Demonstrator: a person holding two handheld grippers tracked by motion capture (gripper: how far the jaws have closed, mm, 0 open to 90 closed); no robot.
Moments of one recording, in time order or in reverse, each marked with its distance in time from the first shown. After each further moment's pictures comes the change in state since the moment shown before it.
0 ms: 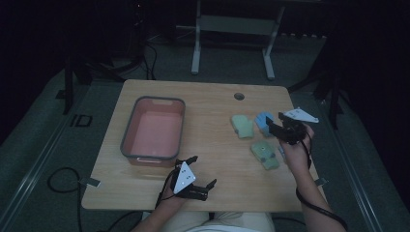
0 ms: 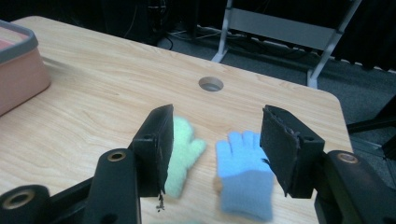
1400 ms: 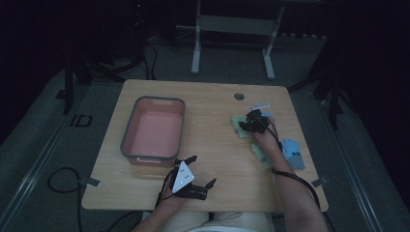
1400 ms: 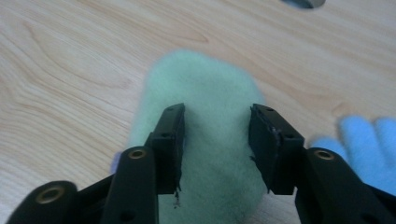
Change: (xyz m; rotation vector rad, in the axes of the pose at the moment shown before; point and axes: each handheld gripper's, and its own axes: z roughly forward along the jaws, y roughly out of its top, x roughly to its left) left arm 0.002 -0.001 -0.001 -0.012 0.000 -0.022; right arm 0.019 -0.035 0.159 0.349 0.157 -0.090
